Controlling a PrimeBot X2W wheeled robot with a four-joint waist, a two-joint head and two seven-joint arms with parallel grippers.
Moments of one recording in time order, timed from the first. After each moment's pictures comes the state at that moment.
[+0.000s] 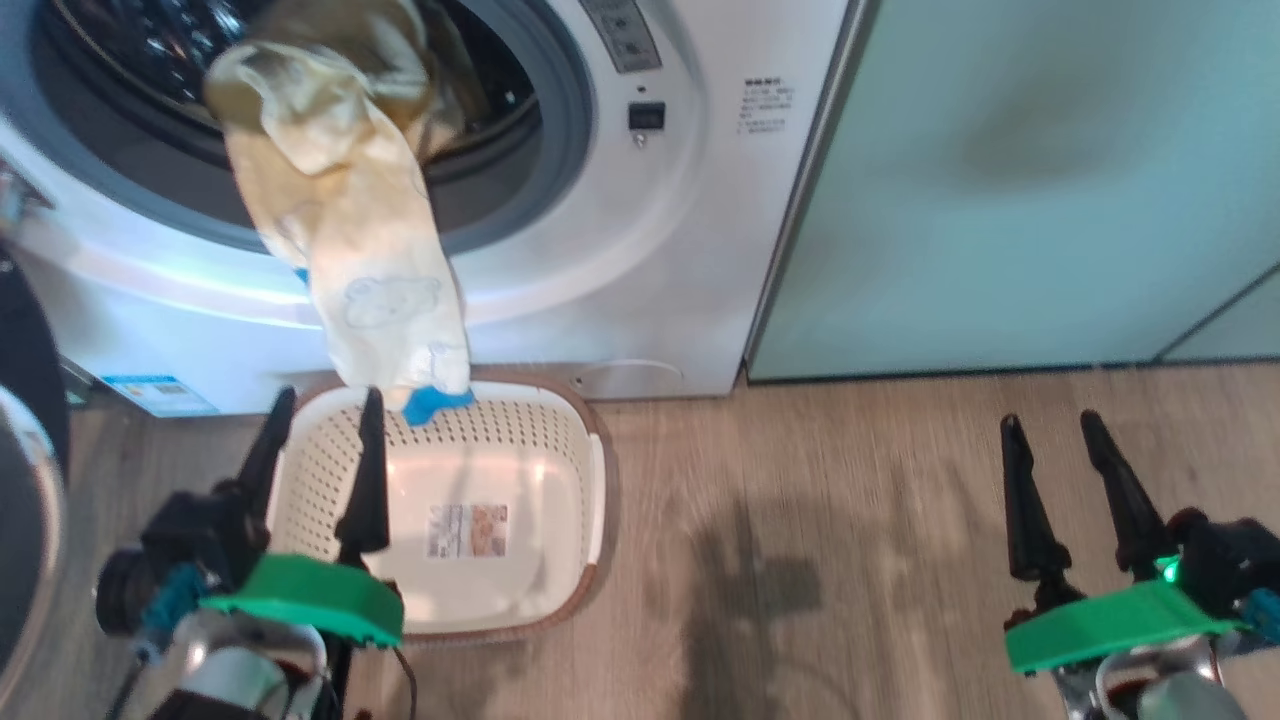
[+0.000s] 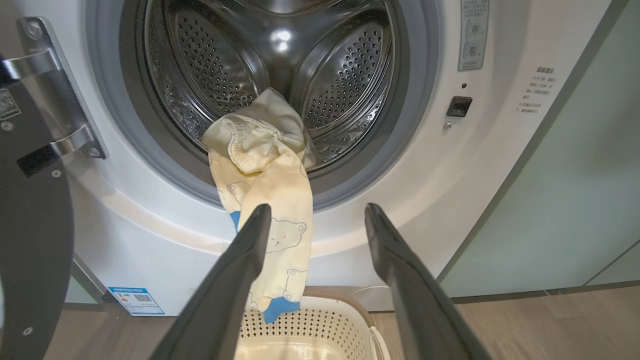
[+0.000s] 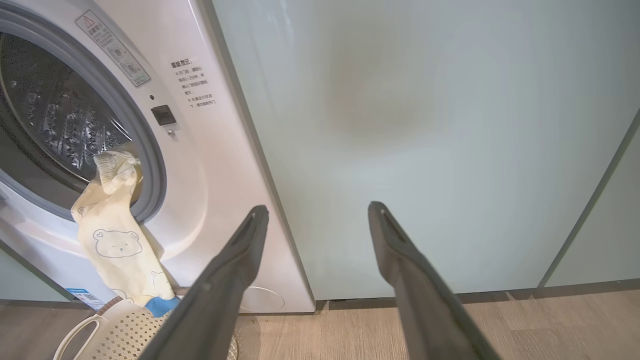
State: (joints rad) left arm -0.04 0.43 -0.27 -0.15 -0.51 0.42 -0.25; right arm -0.06 -0.06 0.14 0.10 0.27 0.13 -0.25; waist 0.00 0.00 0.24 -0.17
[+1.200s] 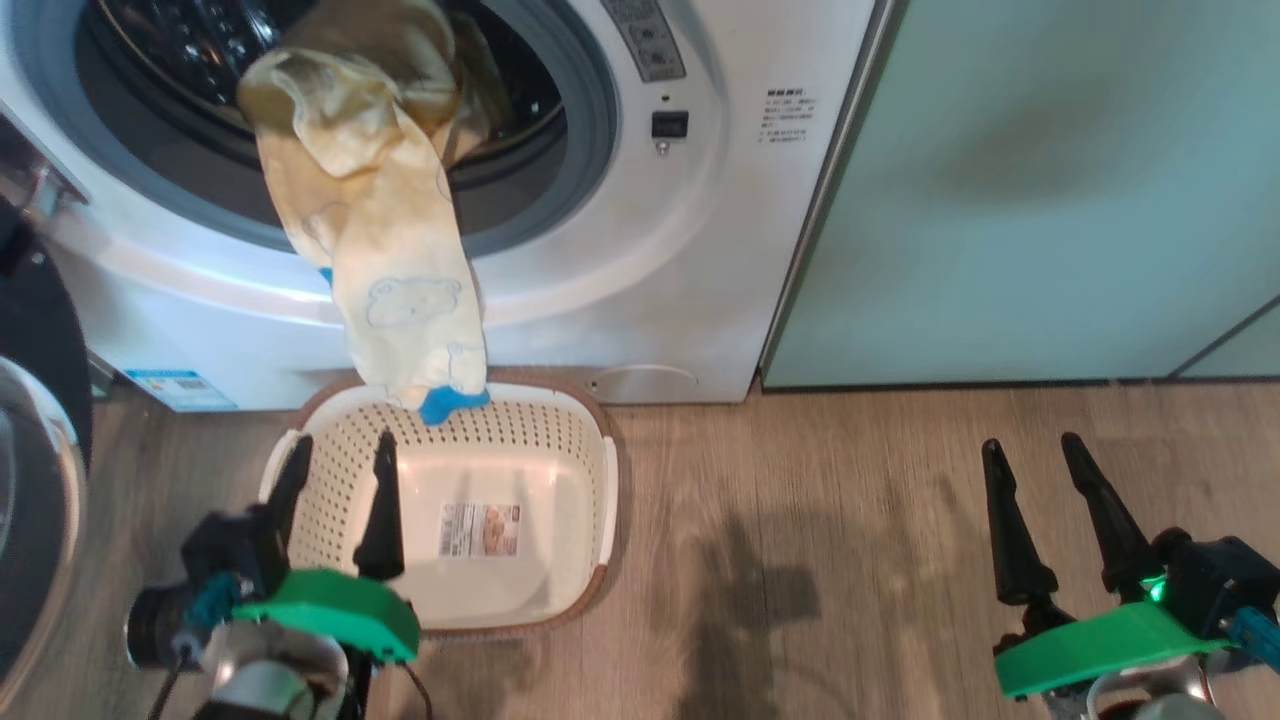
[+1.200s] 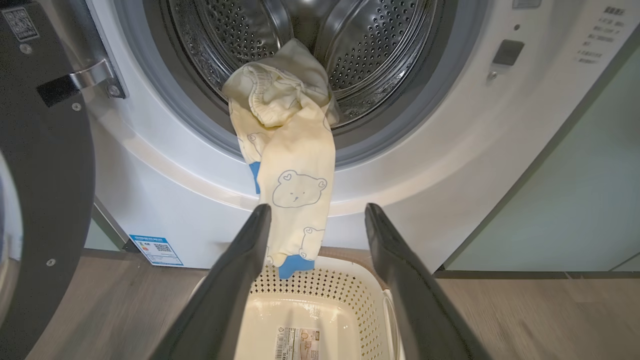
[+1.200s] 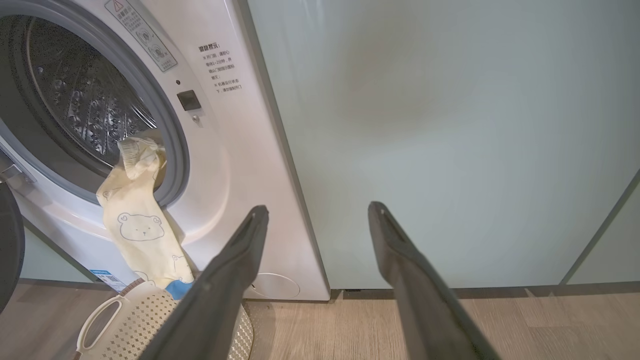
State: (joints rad) left arm -0.02 0.36 -0.29 -0.03 -0.51 0.41 -0.25; right arm -0.01 -0.06 0.16 0.06 0.26 0.13 -0.23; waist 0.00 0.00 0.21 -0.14
